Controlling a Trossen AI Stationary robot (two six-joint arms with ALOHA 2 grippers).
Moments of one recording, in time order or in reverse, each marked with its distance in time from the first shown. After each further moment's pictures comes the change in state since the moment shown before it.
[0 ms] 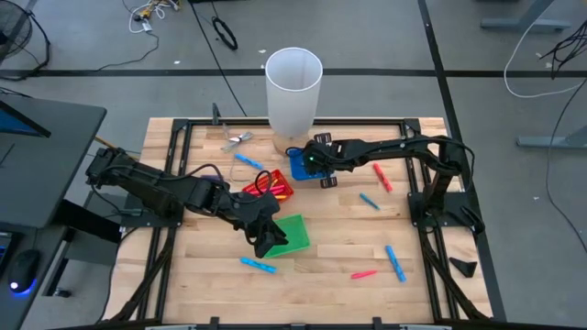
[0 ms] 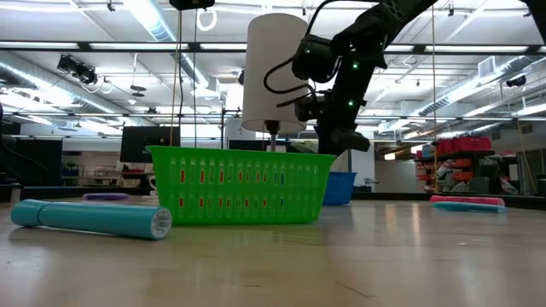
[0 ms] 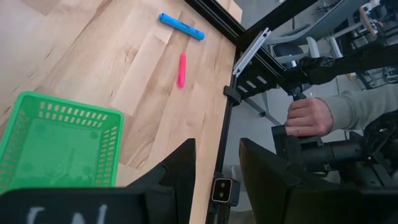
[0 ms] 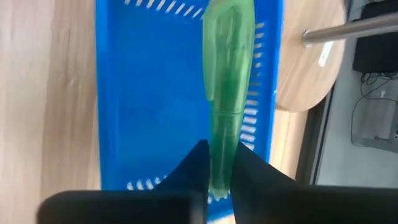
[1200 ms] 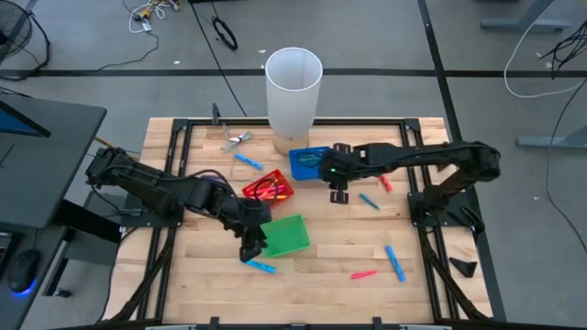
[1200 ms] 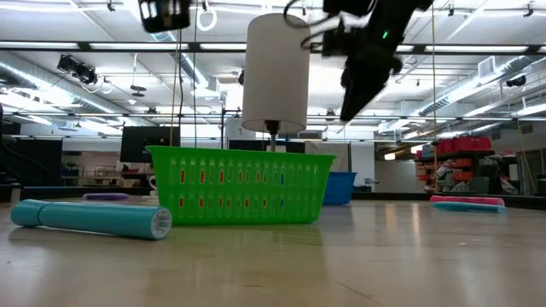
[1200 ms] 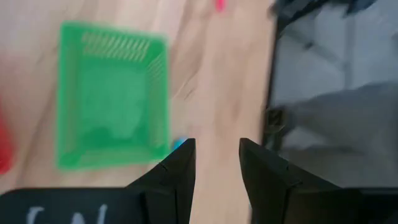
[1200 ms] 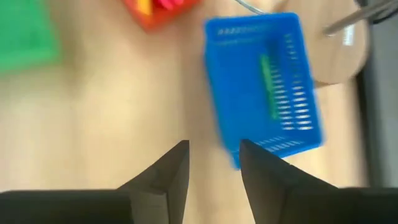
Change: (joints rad) left arm -0.005 0.000 -0.001 -0.307 0.085 0.185; right arm 0.154 -0.284 0.001 -0.266 -0.169 0.446
